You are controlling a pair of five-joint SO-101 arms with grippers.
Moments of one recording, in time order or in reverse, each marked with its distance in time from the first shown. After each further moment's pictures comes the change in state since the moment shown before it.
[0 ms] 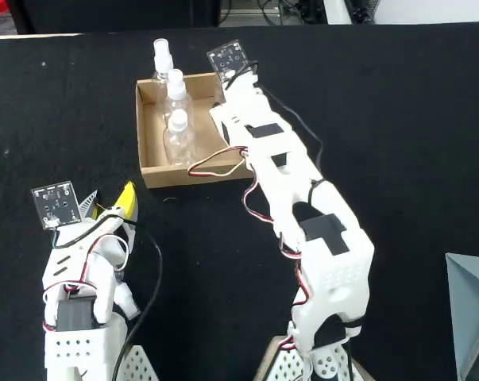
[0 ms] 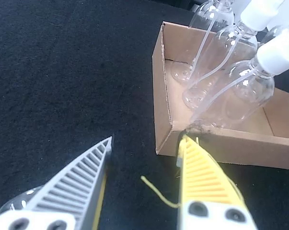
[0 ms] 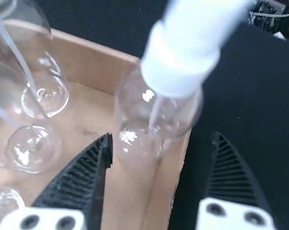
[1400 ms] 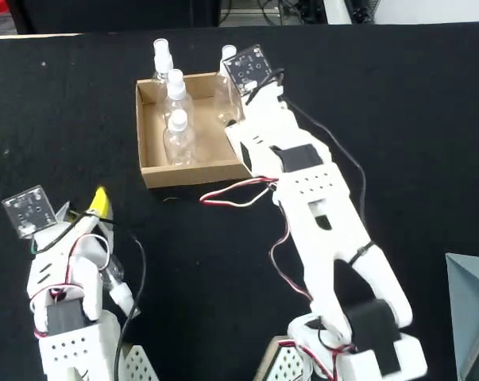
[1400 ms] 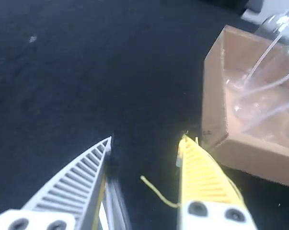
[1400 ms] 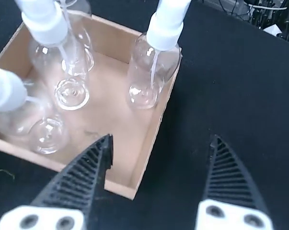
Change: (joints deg) left arm -10.9 0.0 -1.5 4.3 0.0; right arm 0.0 -39.2 20.9 21.6 0.0
